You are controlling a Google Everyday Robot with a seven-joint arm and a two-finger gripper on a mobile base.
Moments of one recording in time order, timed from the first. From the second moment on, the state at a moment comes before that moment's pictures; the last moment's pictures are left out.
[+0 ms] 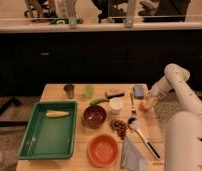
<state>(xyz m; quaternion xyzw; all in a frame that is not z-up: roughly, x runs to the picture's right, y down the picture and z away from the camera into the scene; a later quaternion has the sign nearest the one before) 0.318 0.094 0.905 -0.38 -0.16 0.18 0.89</state>
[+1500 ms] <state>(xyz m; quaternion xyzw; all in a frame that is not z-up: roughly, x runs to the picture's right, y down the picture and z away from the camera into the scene) 0.329 0.076 0.846 -0.35 -0.20 0.16 0.90</state>
